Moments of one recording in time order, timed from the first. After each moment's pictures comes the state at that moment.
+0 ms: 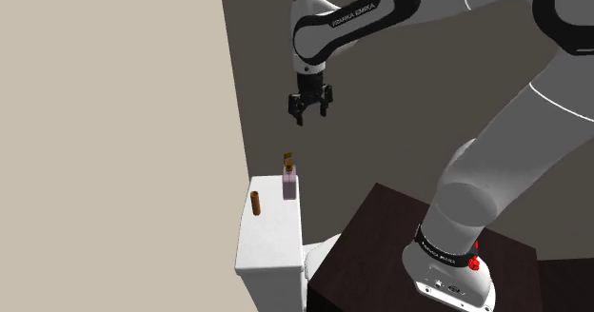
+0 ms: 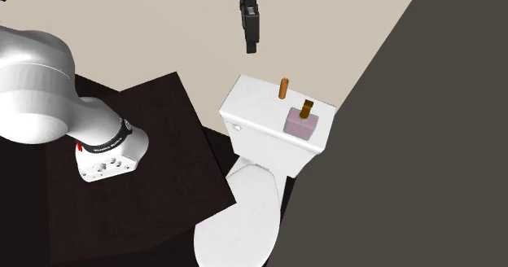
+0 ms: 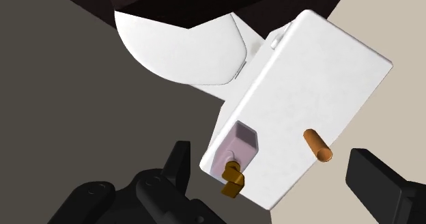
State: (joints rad) arm -0.11 -0.29 0.03 -2.29 -0.06 1.96 0.30
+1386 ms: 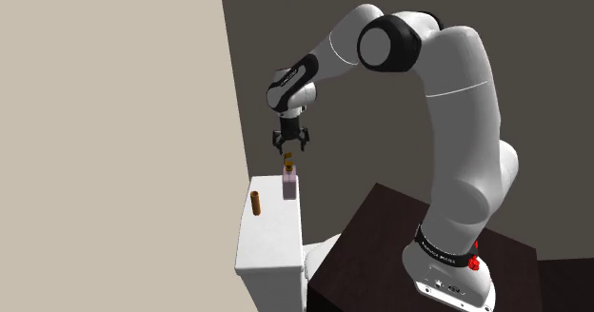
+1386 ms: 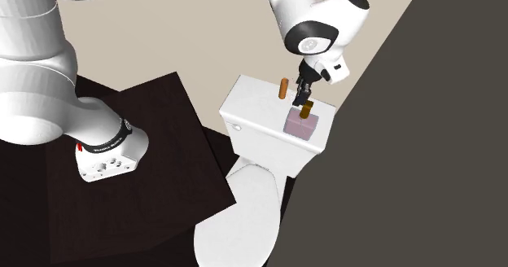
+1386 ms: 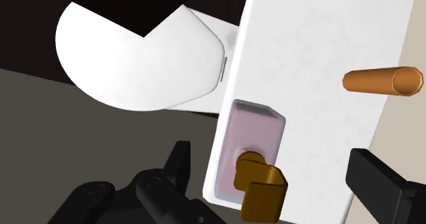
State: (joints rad) arm -0.20 0.51 -0.03 -1.84 0.10 2.19 0.41
